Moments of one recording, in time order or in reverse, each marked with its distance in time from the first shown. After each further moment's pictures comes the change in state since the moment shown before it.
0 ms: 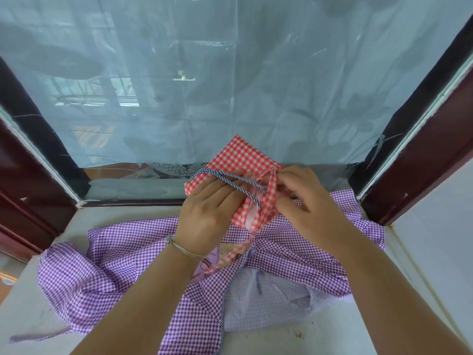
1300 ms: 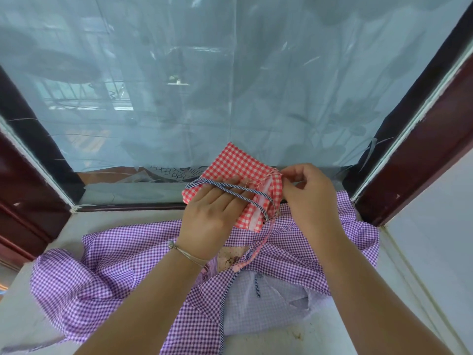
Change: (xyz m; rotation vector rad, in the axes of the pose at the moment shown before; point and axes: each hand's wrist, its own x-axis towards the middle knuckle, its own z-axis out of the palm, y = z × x) left_hand -0.010 -0.004 0.004 0.074 -0.093 0.013; right_hand 0.013 -0.018 0.011 0.059 0.401 0.444
